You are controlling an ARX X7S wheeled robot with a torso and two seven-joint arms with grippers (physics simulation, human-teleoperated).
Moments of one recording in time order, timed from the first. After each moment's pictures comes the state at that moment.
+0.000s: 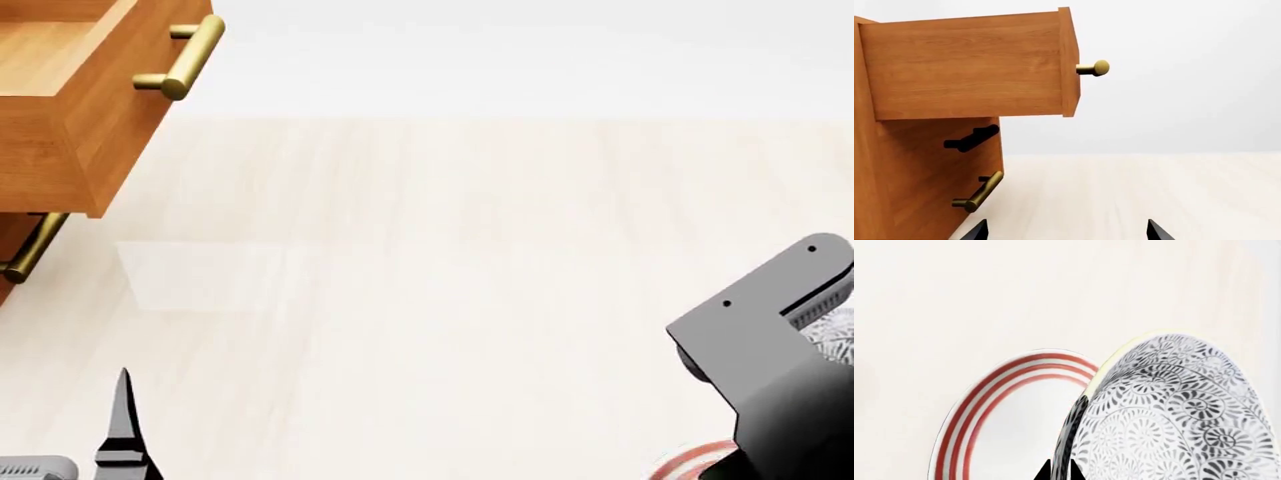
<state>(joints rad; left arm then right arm) -0.07 -0.37 0.23 0.20 -0.28 -0.01 -0.35 1.72 1.07 -1.44 -0.24 2.02 1.31 0.86</state>
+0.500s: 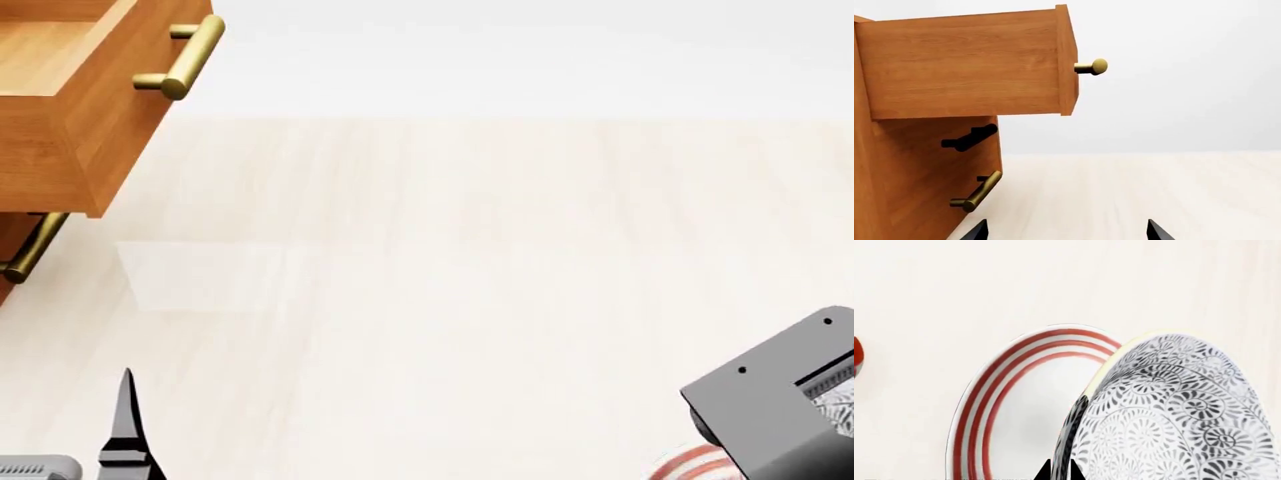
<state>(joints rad) -0.08 -0.37 0.24 0.19 -0.28 -0.01 -0.35 1.61 1.17 -1.45 -0.34 2.00 1.20 0.85</state>
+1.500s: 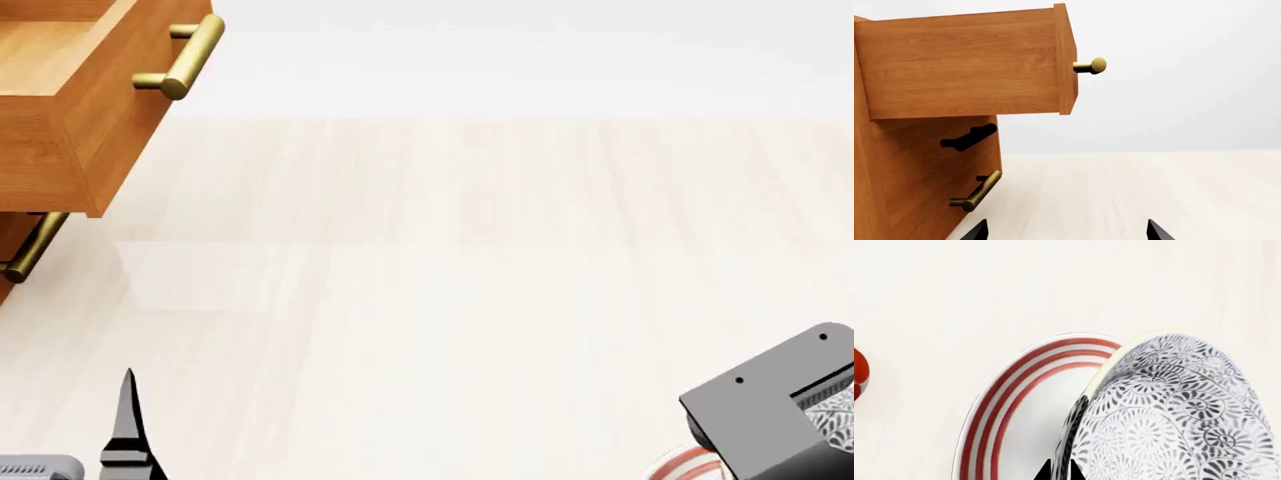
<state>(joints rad) -0.08 -0.38 0.25 0.19 -0.28 -0.01 -0.36 1.51 1.18 -1.44 -0.35 1.87 1.09 0.74</state>
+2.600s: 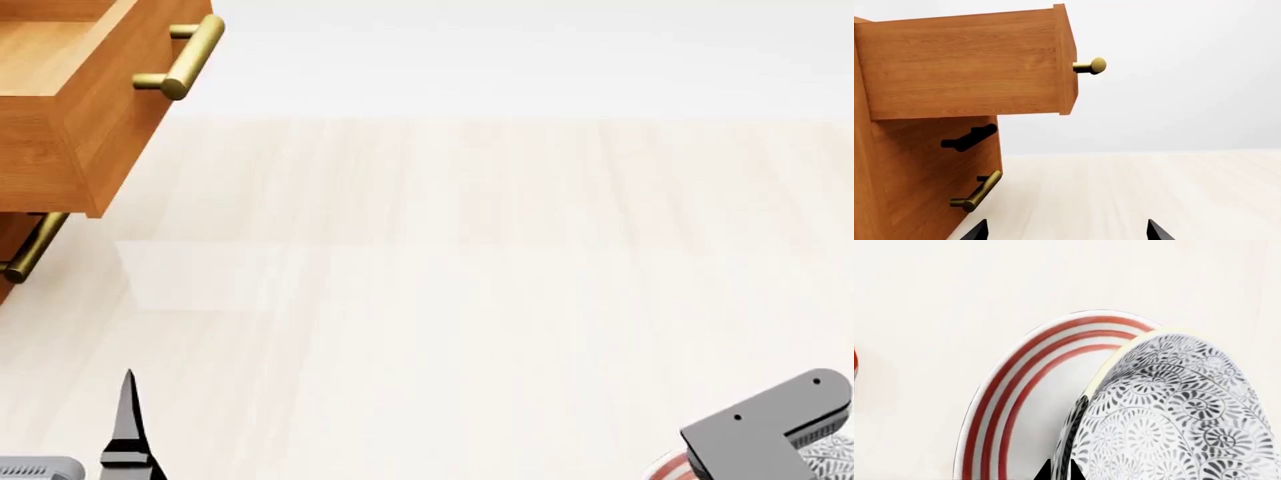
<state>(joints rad) -0.08 -0.38 0.26 0.19 -0.28 -0.01 -0.37 1.39 1.18 -1.46 -0.31 1.78 0.98 0.67</state>
